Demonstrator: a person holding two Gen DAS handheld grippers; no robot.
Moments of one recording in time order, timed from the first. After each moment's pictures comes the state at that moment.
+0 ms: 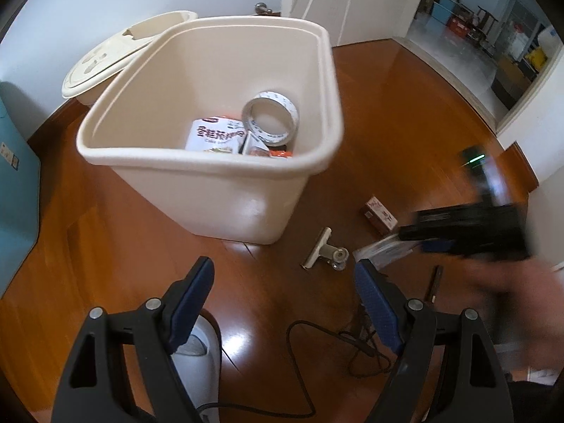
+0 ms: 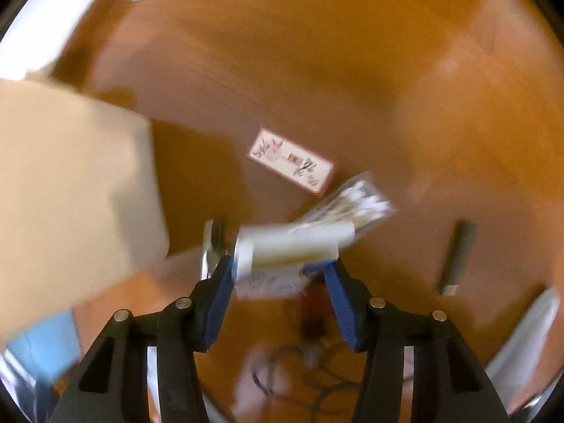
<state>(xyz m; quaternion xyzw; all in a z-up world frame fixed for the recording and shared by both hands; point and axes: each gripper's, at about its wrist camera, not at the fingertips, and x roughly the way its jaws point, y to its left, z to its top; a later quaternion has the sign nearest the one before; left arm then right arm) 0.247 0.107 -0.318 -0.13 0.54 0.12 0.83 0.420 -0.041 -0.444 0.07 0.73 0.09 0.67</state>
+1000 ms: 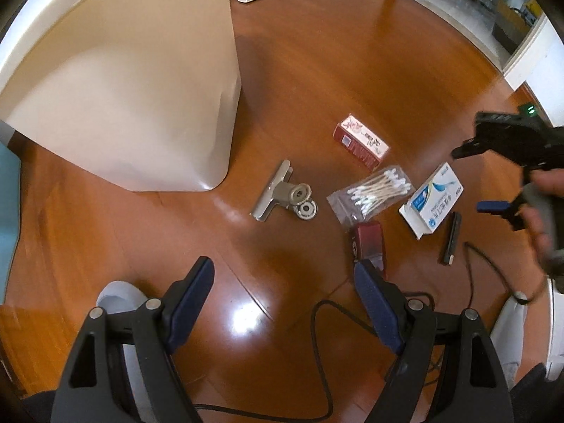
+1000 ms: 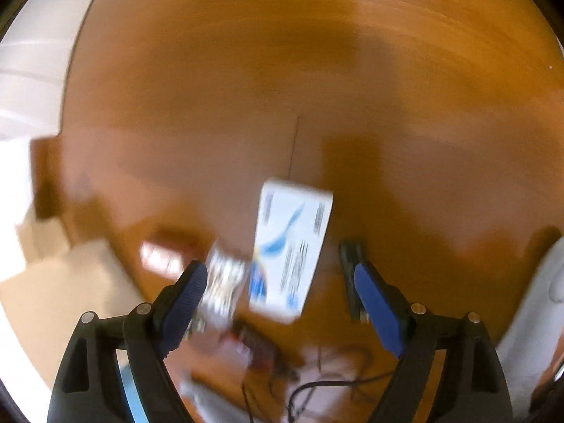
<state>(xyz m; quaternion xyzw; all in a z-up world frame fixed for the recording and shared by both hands) 0.269 0.024 -0.416 -0.09 0.60 0.10 0.79 0.456 -0.208 -0.507 0.27 0.72 -0.06 0.63</state>
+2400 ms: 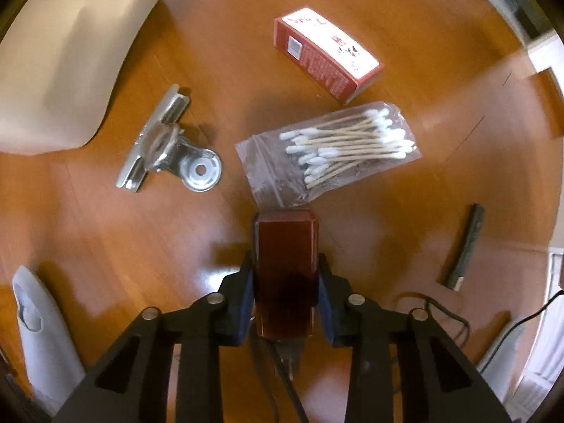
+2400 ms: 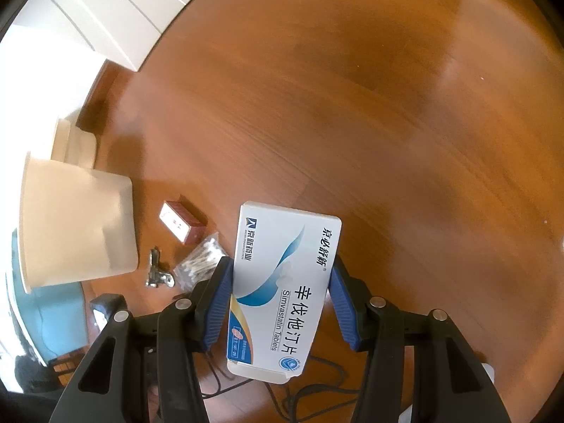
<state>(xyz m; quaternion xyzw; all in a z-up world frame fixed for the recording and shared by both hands) 0.327 -0.024 -0.530 -0.14 0.69 0.09 0.71 0.456 -0.234 -0.434 0.12 0.67 0.13 0.72</state>
